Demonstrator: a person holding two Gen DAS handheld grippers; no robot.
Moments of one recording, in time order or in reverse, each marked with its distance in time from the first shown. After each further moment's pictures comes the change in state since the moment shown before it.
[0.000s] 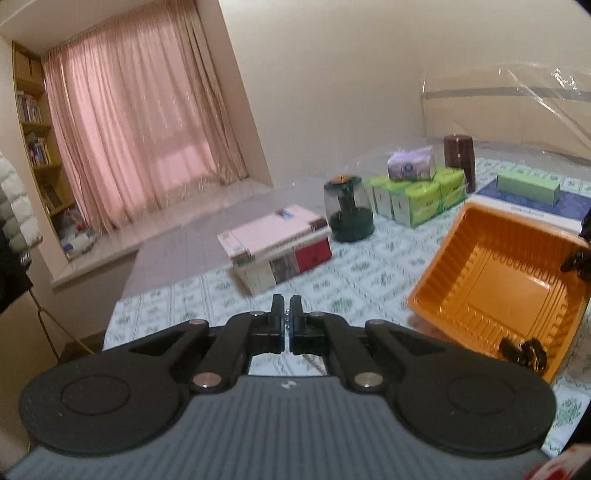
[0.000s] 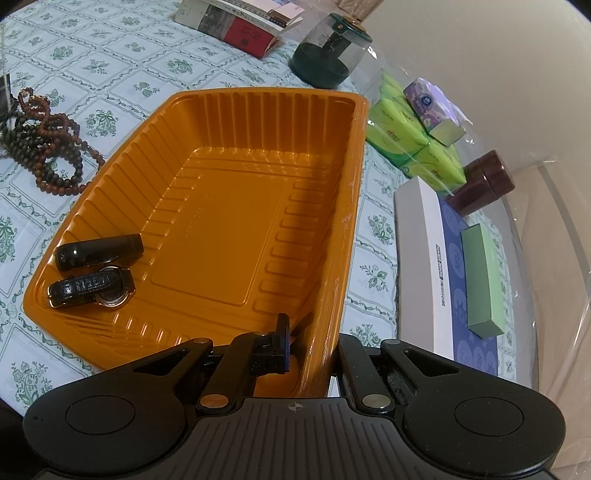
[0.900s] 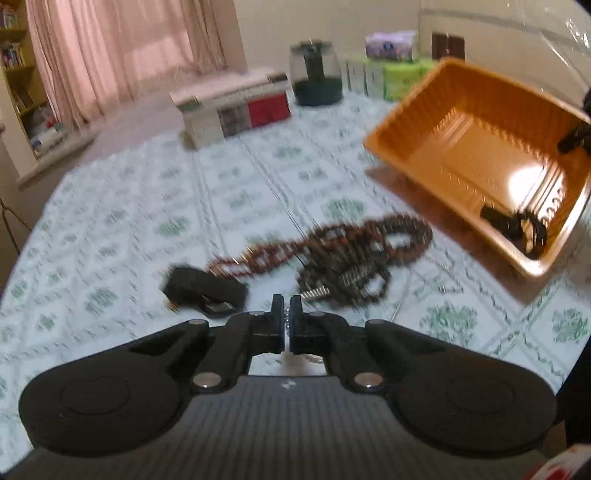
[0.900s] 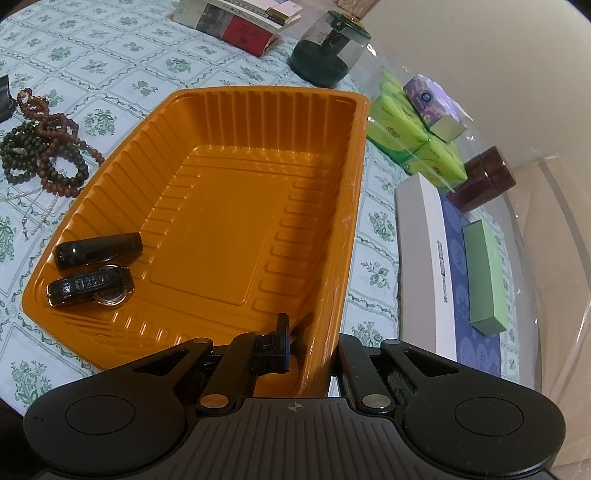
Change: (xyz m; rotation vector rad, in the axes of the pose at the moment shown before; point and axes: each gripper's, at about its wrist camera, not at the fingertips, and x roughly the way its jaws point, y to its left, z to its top) left arm 0.049 -0.065 -0.123 -0.088 0.321 -0.076; right arm 0.001 0.000 0.001 0.004 0.001 0.005
